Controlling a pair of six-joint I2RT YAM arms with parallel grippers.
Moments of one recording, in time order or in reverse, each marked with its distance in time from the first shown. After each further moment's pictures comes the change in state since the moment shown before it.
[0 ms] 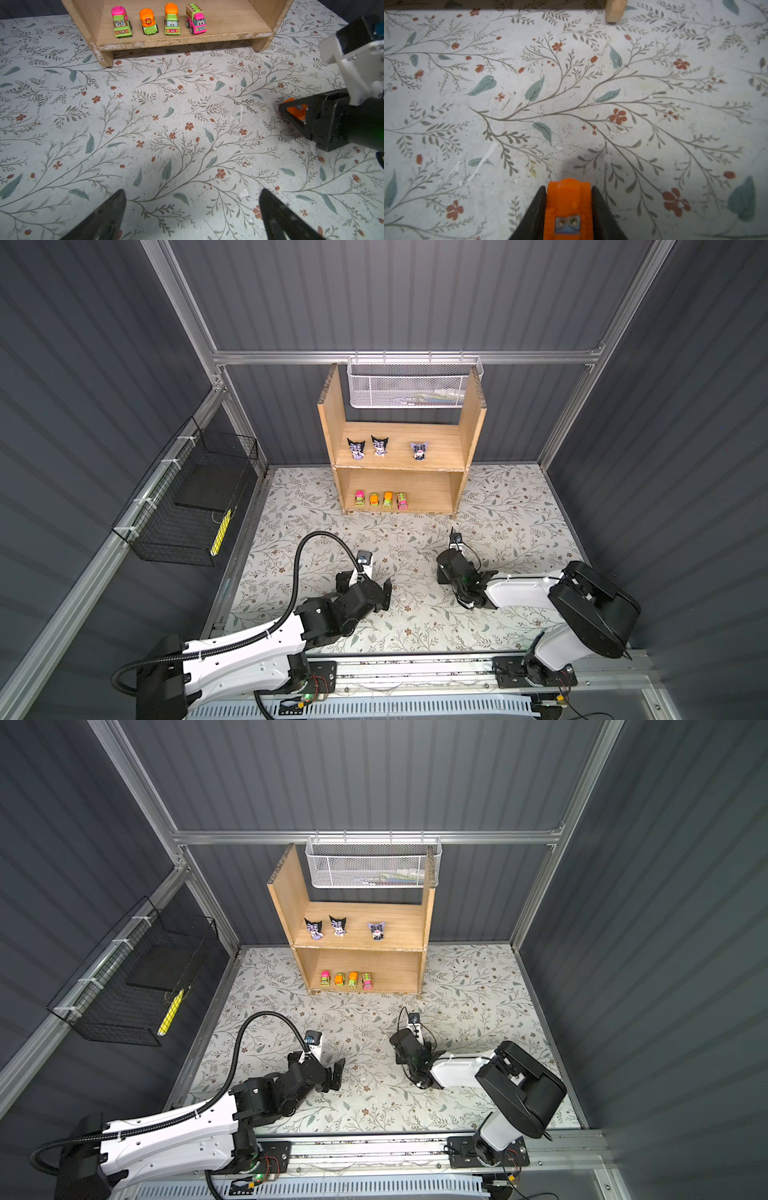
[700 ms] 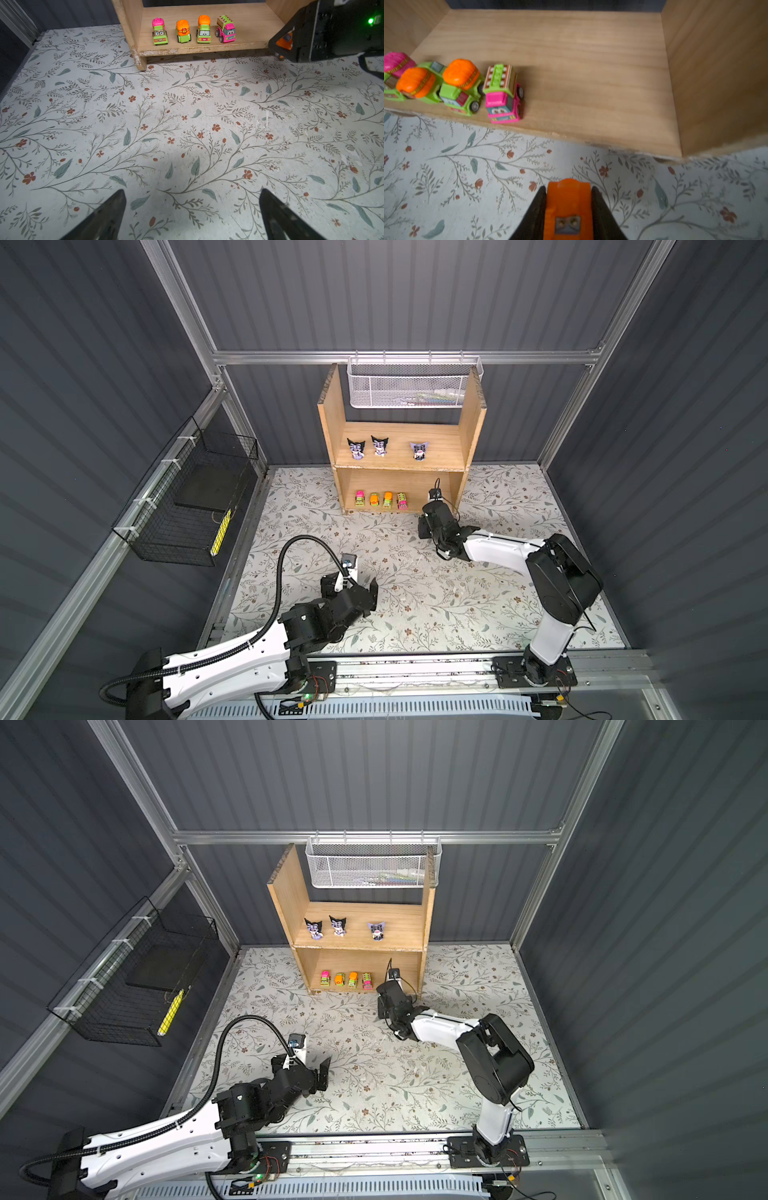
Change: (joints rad) left arm 0.000 -0.141 -0.035 -0.126 -0.113 -0.023; right arm -0.141 0.269 0.525 -0.094 -0.124 -0.185
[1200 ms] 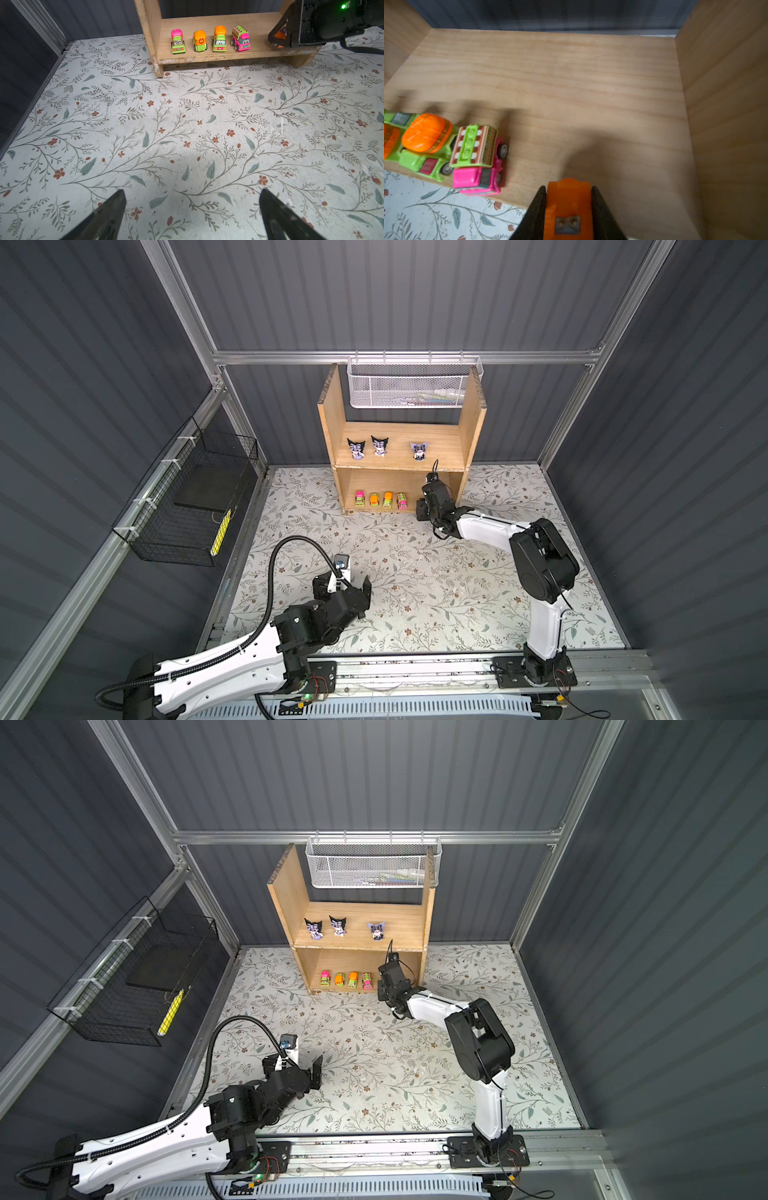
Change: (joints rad) left arm 0.000 -0.055 0.000 -0.063 -0.066 0.000; right arm -0.085 0.179 0.233 -0.074 -0.082 -0.040
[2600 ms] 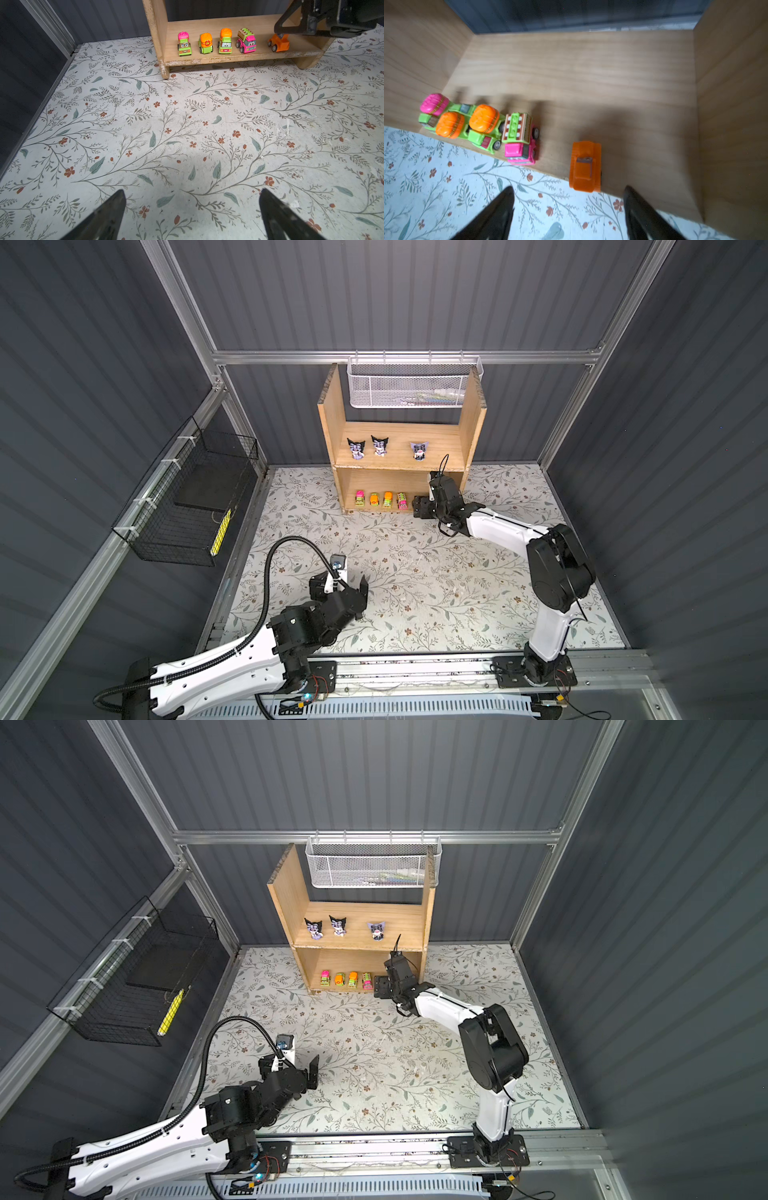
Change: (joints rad) left arm 0.000 -0.034 0.000 -0.035 -0.018 0.000; right arm -0.014 -0.146 -0.055 -0.089 -0.154 0.052
